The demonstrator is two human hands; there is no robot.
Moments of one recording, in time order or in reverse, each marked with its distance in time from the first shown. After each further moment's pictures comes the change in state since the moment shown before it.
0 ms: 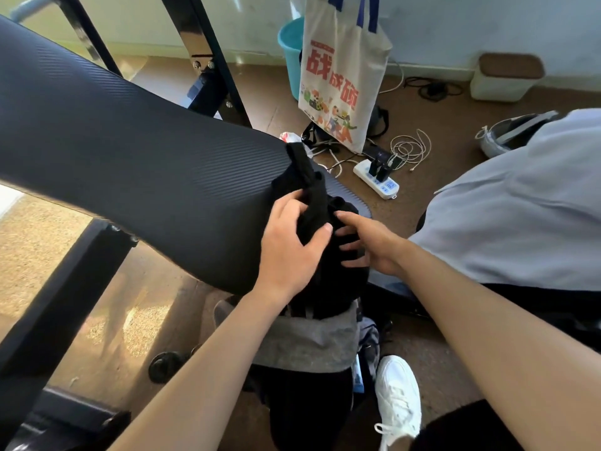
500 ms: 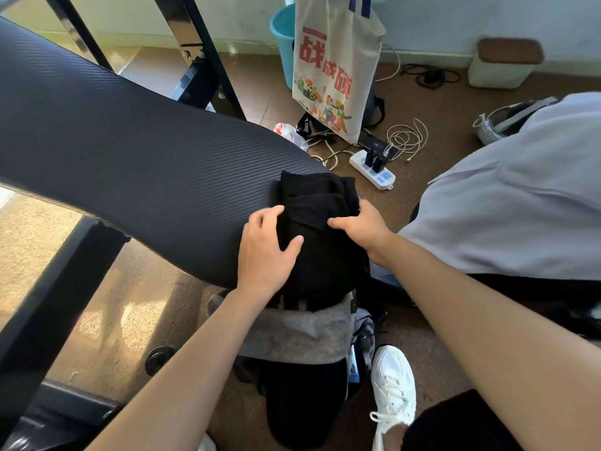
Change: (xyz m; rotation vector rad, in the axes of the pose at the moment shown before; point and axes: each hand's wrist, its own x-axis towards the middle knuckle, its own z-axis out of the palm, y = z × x) left_hand -0.010 -0.047 0.006 0.332 -0.086 -0.165; right_hand 0.012 0.005 -0.005 -0.160 0.249 -0.145
